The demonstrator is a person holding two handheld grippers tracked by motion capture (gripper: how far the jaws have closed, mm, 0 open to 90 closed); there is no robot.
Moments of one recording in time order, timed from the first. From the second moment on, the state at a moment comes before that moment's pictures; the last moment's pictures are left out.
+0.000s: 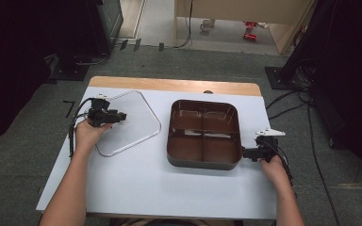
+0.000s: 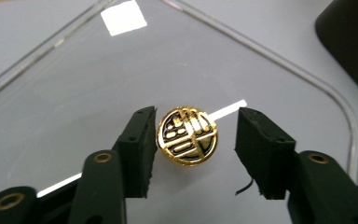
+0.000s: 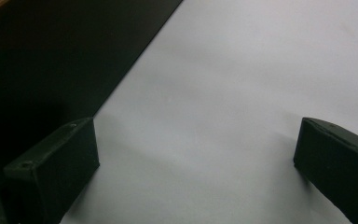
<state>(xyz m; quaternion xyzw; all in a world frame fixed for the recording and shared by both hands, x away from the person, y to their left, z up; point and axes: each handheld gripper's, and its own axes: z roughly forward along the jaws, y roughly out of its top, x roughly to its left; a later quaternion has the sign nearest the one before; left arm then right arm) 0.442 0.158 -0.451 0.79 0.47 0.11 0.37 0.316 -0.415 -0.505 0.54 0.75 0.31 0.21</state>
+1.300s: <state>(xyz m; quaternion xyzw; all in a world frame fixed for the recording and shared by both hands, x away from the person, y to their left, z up) 0.346 0.085 -0.434 0.83 0.36 0.12 0.41 0.316 -0.415 -0.505 0.55 0.75 0.31 0.21</state>
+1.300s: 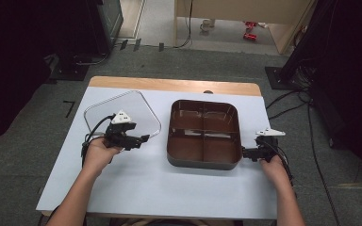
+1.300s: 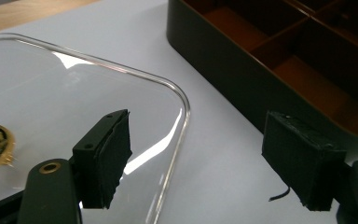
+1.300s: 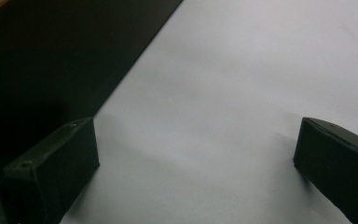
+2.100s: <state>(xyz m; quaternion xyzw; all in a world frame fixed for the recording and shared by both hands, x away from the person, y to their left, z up) 0.310 0.037 -0.476 0.88 0.29 0.09 0.37 0.316 -0.415 -0.505 0.55 0.75 0.31 0.21</state>
